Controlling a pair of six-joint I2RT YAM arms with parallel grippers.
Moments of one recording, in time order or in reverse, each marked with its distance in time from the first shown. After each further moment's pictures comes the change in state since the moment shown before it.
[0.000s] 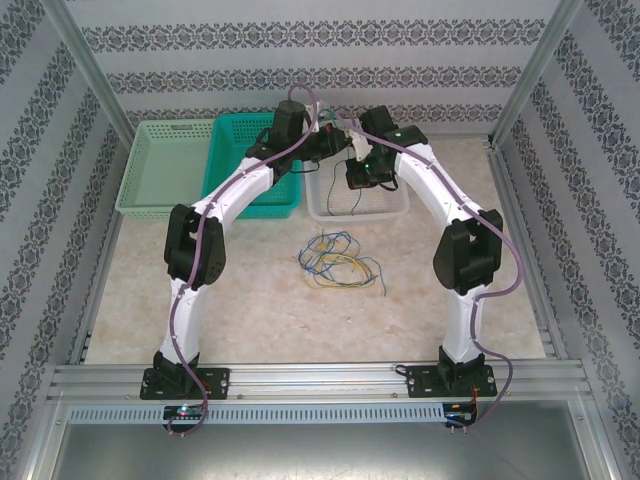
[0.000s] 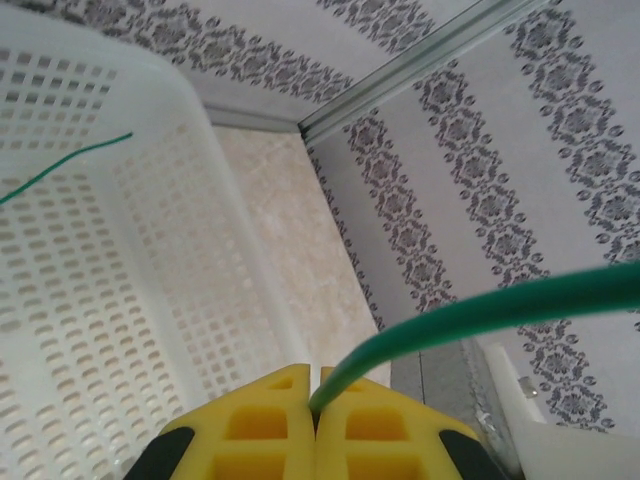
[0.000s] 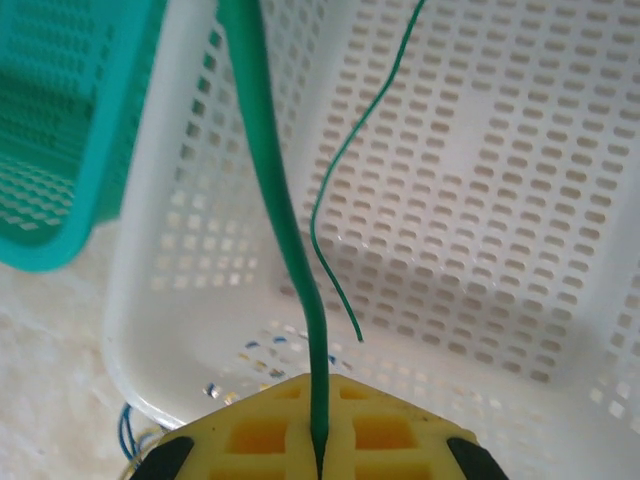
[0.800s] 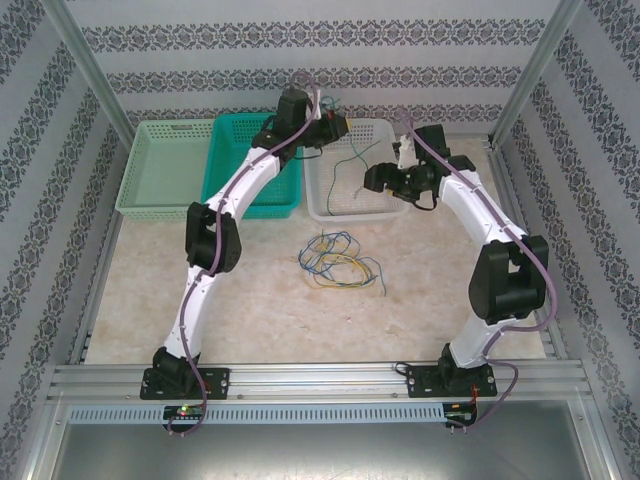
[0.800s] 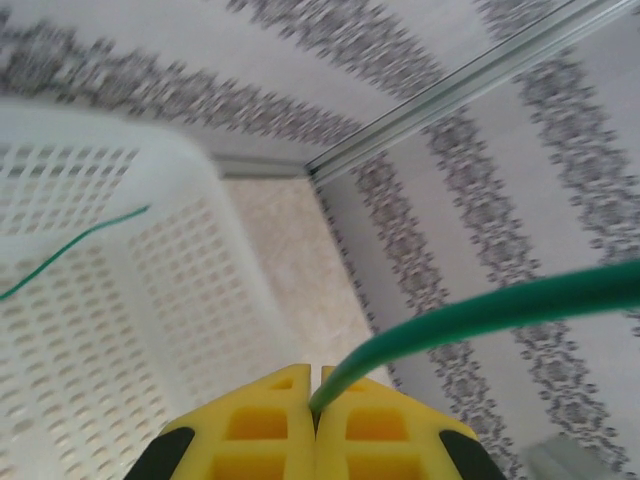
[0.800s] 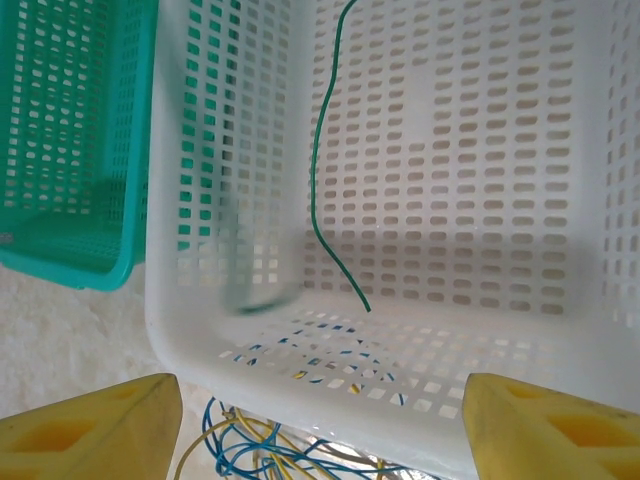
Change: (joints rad) left arm 0.028 0.286 0.427 -0.162 -0.003 0.005; right arm -0.204 -0.319 -0.518 0.374 -0.258 0.247
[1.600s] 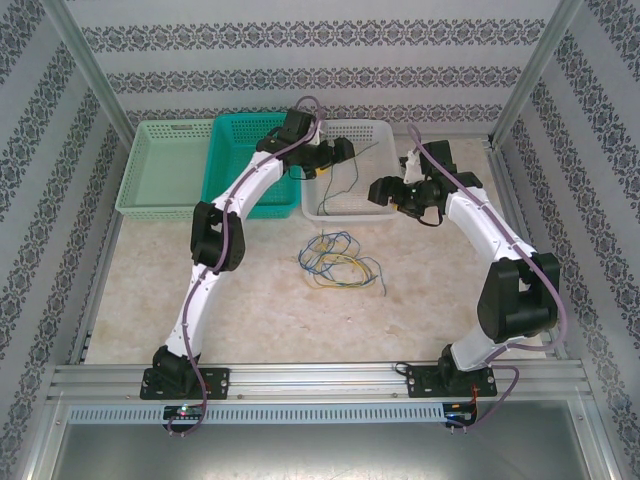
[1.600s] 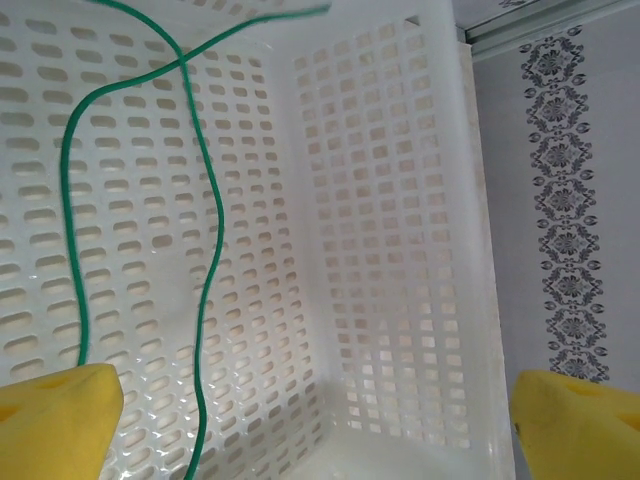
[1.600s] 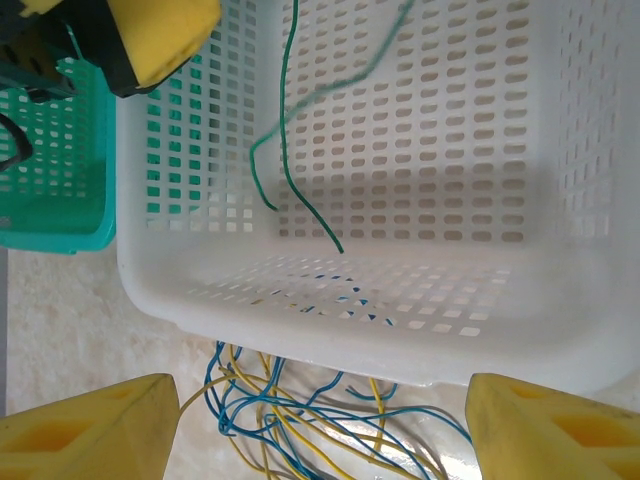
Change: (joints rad) left arm 0.004 0.046 0.014 -0.315 -0.006 0.063; right arm -0.008 -0.119 -0.159 0.032 -0.003 0.053
